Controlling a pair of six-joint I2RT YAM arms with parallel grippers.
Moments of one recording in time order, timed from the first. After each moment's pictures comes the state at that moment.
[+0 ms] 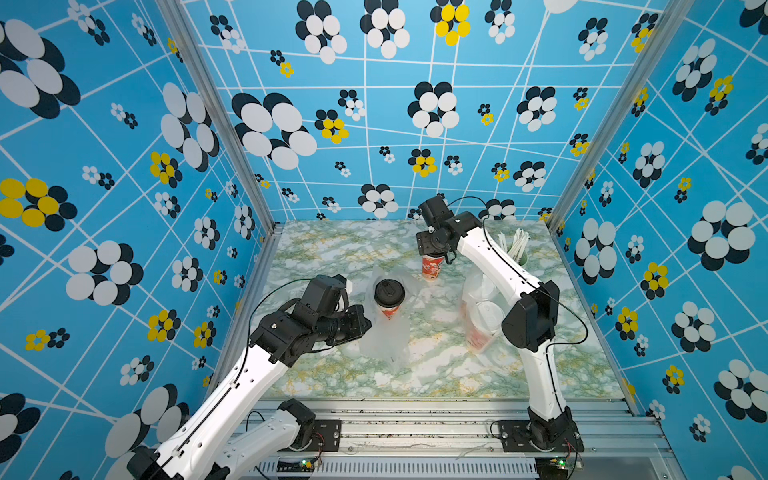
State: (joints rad) left arm -0.55 0.95 1.06 -0.94 0.28 -0.80; right arm 0.55 2.21 2.27 -1.06 0.32 0.28
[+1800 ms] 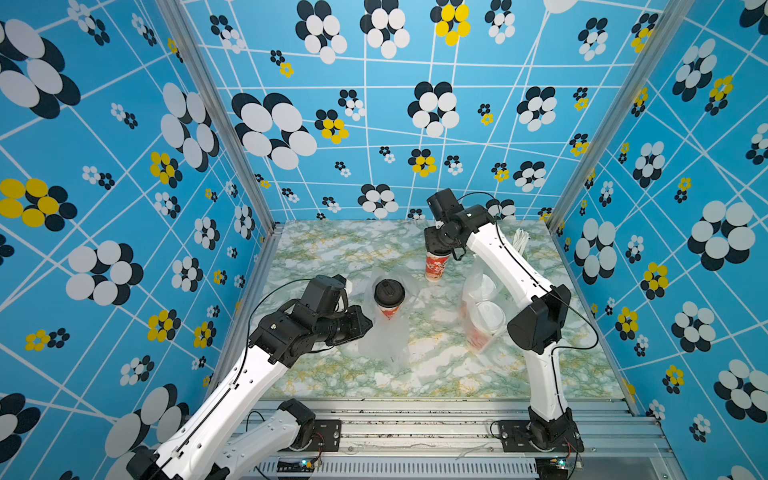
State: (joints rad) left arm -0.55 0.94 1.06 -0.95 0.28 -0.80; right arm 0.55 2.13 2.34 -1.18 0.27 0.29
